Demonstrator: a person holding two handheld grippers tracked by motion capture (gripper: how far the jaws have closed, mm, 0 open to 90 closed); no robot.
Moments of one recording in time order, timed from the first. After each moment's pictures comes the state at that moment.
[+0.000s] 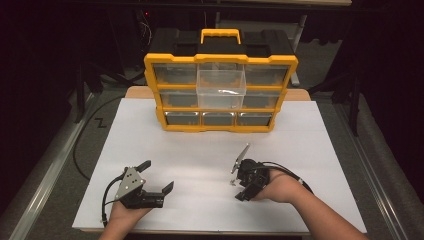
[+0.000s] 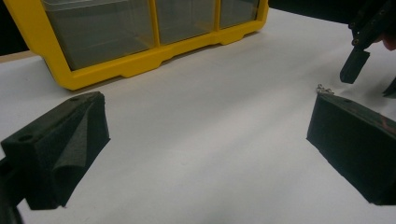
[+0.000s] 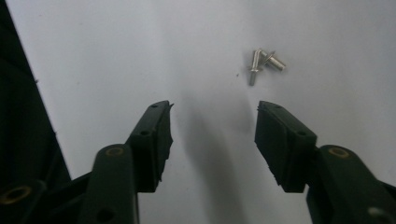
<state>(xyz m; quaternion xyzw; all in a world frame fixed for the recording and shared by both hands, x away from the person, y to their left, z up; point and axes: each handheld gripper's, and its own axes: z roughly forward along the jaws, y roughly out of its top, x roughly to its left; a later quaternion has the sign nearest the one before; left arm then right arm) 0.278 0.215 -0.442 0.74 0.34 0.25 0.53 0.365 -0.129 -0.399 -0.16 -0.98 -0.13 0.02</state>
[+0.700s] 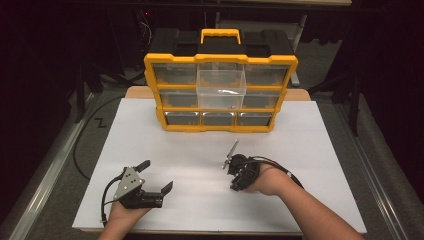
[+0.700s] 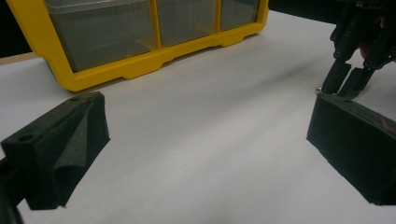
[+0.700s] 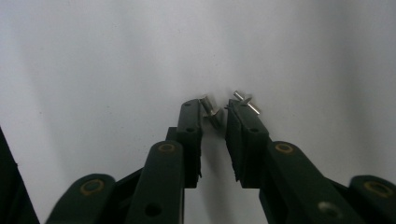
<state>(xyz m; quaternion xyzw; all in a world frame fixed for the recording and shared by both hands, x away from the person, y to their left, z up) 0.278 0.217 -0.441 0.73 0.34 0.25 0.53 0.384 -0.107 -0.406 -0.15 -0.98 -0.10 0.01</state>
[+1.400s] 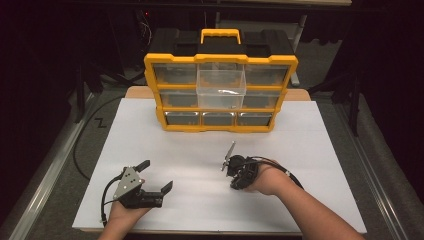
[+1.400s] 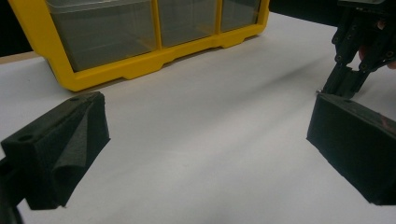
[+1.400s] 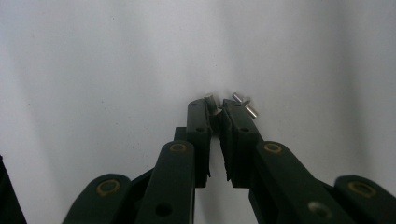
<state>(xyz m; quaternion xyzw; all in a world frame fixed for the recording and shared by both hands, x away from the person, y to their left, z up) 0.278 0.217 -0.441 0.73 0.34 0.25 0.54 0.383 -0.104 -0.406 -0.12 -0.99 -0.10 -0.01</state>
